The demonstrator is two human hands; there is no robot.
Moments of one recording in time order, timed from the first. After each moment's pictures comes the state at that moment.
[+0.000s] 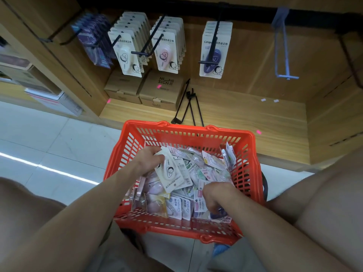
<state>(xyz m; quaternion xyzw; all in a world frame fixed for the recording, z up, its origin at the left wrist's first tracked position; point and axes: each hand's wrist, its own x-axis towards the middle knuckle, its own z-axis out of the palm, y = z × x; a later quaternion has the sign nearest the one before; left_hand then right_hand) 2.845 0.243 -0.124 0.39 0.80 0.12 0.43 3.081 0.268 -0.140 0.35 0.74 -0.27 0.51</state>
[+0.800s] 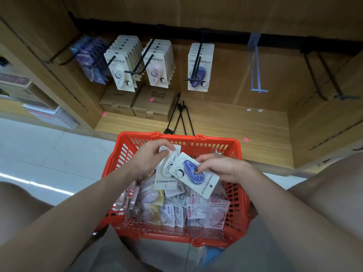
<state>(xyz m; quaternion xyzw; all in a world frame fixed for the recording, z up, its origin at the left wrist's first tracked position) 2.875 0.252 -0.059 0.57 0.68 0.25 0.38 3.121 0.334 -0.082 0.46 0.48 -0.75 0.06</state>
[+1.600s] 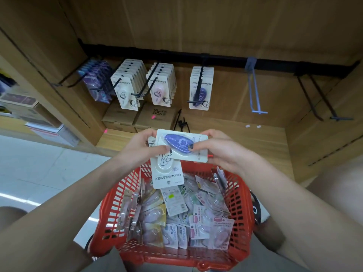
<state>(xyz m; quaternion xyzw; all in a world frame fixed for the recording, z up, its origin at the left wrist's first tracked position) 2.851 0.277 0.022 0.43 0.66 0.35 0.51 3.080 0.358 0.023 0.51 0.46 -0.71 -0.16</state>
